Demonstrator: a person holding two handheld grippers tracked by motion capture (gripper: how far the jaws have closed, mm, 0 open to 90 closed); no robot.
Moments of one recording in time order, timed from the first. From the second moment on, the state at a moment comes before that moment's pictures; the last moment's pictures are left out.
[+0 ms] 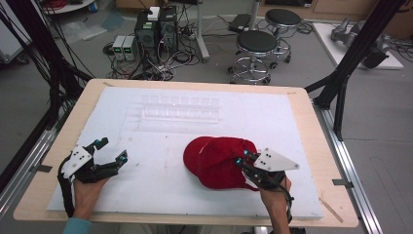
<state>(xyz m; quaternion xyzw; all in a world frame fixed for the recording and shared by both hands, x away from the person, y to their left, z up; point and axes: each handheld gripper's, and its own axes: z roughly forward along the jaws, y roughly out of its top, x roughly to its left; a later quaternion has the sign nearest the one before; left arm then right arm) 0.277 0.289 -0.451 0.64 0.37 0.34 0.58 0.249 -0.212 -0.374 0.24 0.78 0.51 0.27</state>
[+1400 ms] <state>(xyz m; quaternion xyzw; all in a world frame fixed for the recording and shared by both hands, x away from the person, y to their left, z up) 0.284 0.263 -0.382 0.70 0.28 0.18 0.63 0.301 -0.142 -0.329 0.11 0.77 0.61 0.16</state>
